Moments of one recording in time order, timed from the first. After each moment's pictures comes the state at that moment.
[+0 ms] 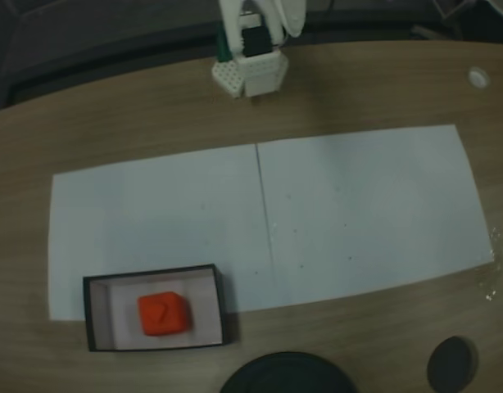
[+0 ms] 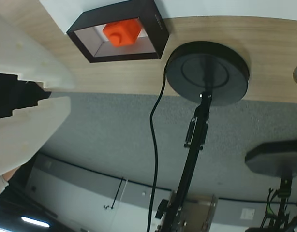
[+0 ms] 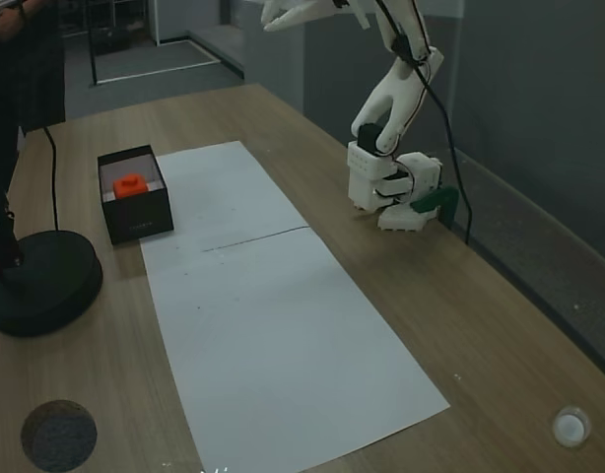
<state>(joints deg) -5.5 134.7 61.2 97.6 -0.8</state>
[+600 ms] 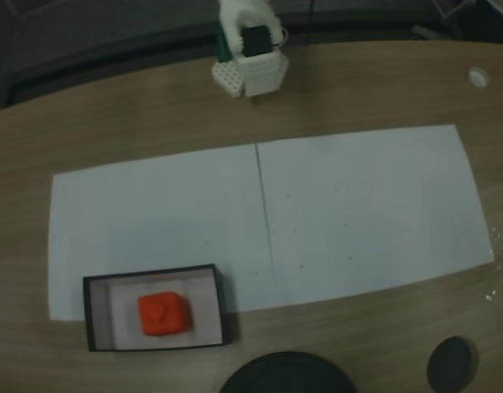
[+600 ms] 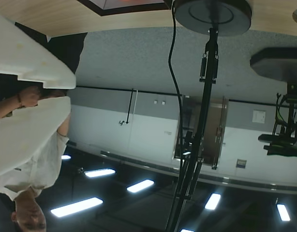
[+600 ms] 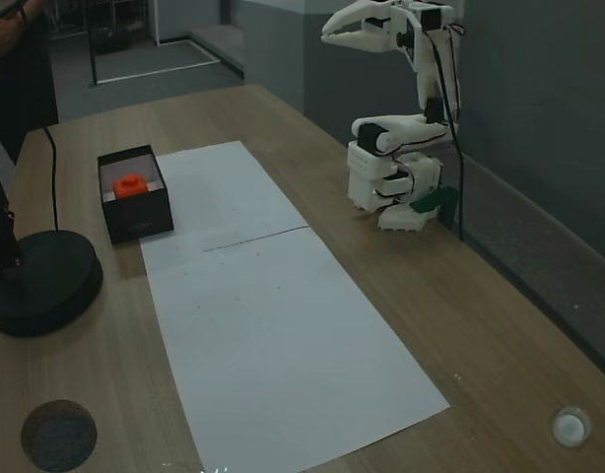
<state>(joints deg) -5.4 188.3 107.5 82.6 -5.8</state>
